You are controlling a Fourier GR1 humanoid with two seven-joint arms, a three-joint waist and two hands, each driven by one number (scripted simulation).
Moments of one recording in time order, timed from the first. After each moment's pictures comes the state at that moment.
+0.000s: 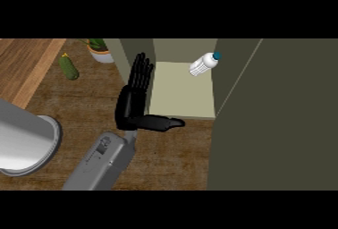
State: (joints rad) left arm -0.48 0.04 -0.34 -1.20 0.44 0.29 -0.45; right arm 0.66 -0.08 0.31 -2.17 -0.23 0.22 -0.20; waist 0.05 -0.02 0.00
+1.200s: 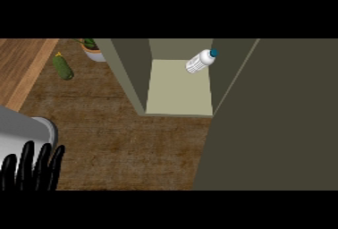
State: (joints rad) left arm 0.44 0.38 -0.43 -2.24 0.45 0.29 -0.41; right arm 0.60 -0.29 0.52 -2.30 0.05 0.33 -0.04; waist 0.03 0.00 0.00
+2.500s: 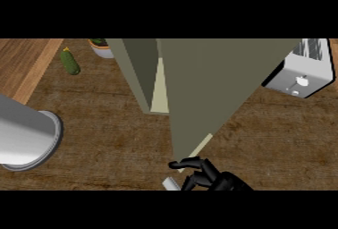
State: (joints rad) left arm 0.85 0.54 -0.05 -2.30 0.73 -0.13 -0.57; right arm 0.13 -0.06 0.57 -2.15 -0.03 0.17 0.39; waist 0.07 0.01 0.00
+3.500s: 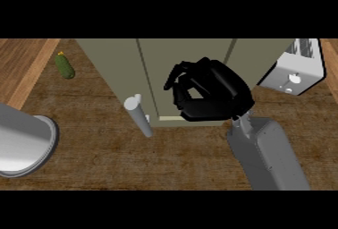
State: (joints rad) left arm 1.07 0.51 0.27 -2.28 0.98 -0.44 -0.58; right arm -0.60 -0.02 0.19 -1.57 -0.46 0.12 0.39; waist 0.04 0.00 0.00
